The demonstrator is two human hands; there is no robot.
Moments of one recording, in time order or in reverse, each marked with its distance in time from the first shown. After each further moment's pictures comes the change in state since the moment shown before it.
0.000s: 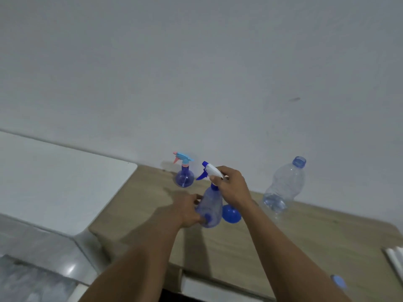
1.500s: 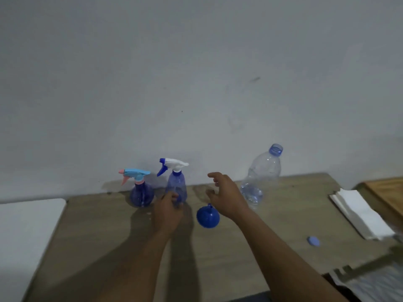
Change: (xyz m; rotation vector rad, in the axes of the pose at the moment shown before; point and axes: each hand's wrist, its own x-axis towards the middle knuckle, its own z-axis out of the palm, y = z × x) left_hand 0.135 -0.026 0.026 0.038 0.242 0.153; right_hand 0.038 0.068 -0.009 -0.380 0.172 0.232
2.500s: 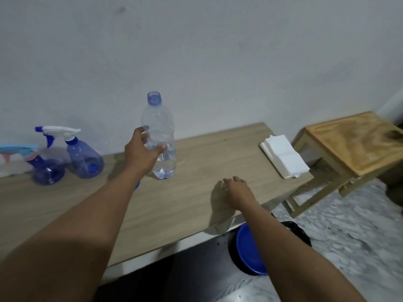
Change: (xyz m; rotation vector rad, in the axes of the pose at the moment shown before) left_hand -0.031 0.197 0.118 -0.352 -0.003 0.090; right_hand -0.104 0.320 -0.117 -0.495 -0.216 0.370
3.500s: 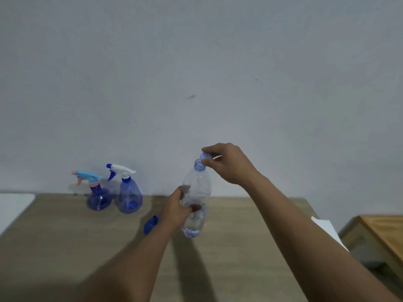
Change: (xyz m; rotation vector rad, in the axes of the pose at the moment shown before) left_hand -0.004 -0.004 0.008 -0.167 -0.031 -0.113; right_hand -0.002 -0.180 -0.256 0.415 0.312 -0.746
